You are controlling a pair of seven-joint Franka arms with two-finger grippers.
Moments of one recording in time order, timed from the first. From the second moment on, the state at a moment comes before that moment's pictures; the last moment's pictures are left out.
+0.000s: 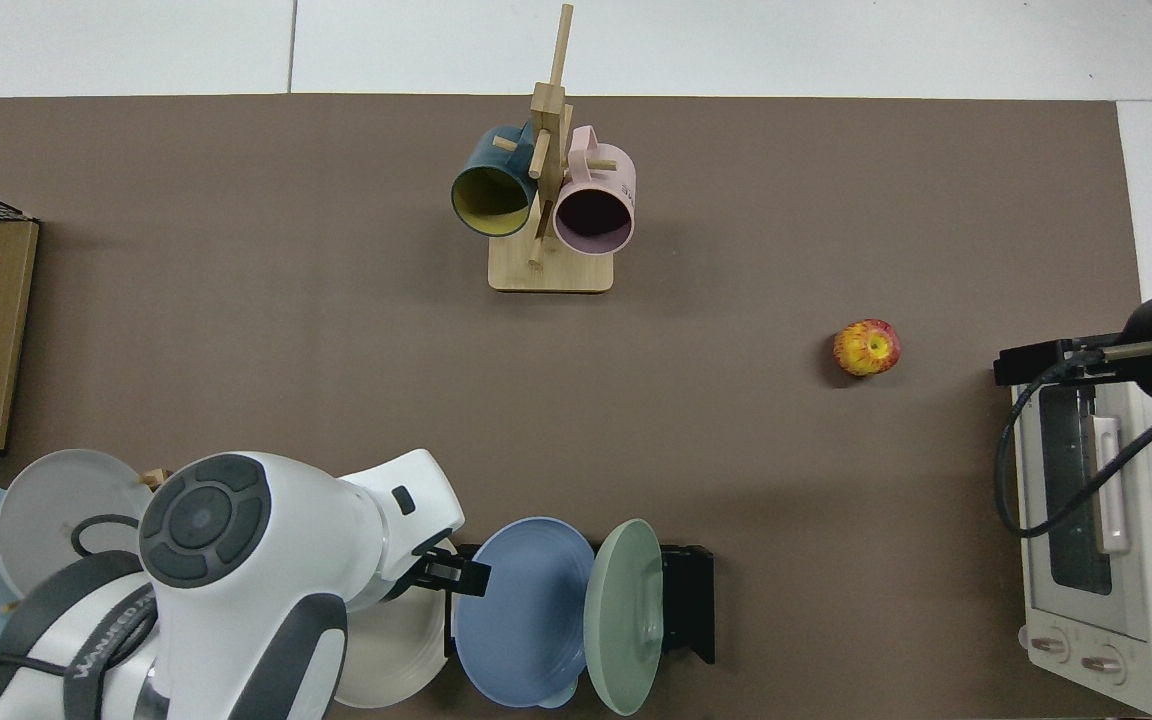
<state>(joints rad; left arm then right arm) -0.05 -0.29 -0.43 -2.28 -0.35 1.89 -0.04 -0.02 -0.12 0.01 -1.81 0.02 1.72 -0.03</state>
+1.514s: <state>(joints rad) -0.03 -0.29 -0.48 -2.30 -0.37 1.92 -0.13 -0.02 -0.12 0.01 -1.81 0.02 1.72 -0.03</state>
